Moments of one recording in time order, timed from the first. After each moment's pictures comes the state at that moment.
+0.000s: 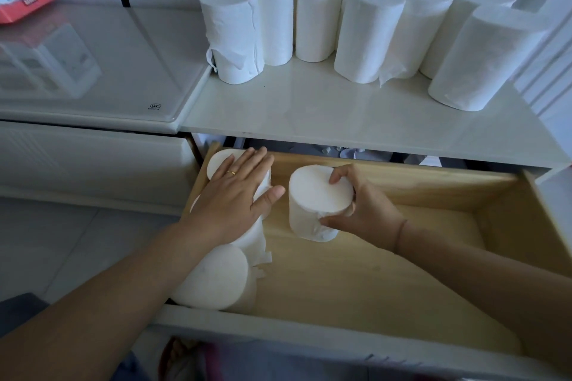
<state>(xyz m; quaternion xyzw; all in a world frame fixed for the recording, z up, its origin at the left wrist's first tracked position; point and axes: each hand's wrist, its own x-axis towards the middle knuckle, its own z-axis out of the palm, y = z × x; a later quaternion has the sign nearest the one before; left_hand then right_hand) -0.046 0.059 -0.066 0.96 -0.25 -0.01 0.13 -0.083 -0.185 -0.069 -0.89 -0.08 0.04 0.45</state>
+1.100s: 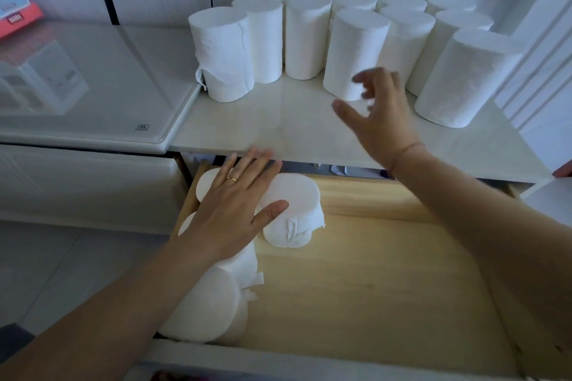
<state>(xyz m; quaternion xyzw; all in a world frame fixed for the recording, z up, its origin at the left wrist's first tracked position) -0.038 0.045 -0.051 0.94 -0.31 0.08 0.10 -0.003 -0.195 0.027 -0.89 0.00 -0.23 0.38</state>
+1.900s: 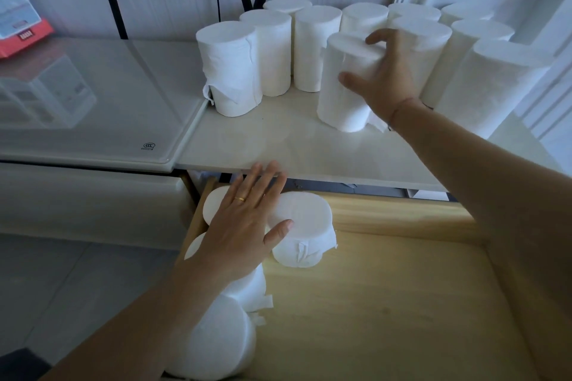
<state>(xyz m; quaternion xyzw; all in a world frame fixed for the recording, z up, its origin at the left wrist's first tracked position) -0.025 0.044 -0.068 0.95 -0.28 0.06 0.11 0.092 -0.213 0.043 -0.85 0.01 -0.24 0.47</state>
